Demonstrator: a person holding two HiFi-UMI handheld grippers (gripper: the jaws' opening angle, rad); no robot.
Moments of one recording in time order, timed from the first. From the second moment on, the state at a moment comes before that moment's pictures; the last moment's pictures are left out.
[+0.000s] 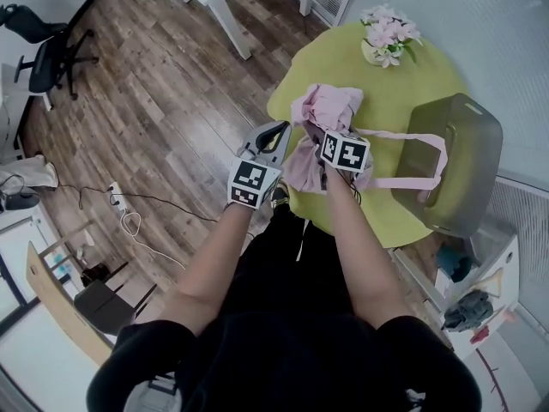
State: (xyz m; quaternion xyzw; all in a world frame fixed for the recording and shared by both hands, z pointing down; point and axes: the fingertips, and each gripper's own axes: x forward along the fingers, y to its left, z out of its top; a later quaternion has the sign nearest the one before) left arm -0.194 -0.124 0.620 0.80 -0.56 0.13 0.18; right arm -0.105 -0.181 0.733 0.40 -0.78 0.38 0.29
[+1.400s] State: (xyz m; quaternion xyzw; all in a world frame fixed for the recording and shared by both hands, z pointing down) left arm -0.169 -0.100 0.547 0.83 -0.53 0.10 0.14; right arm -0.085 -0.152 0.582 0.34 -0.89 0.26 0.17
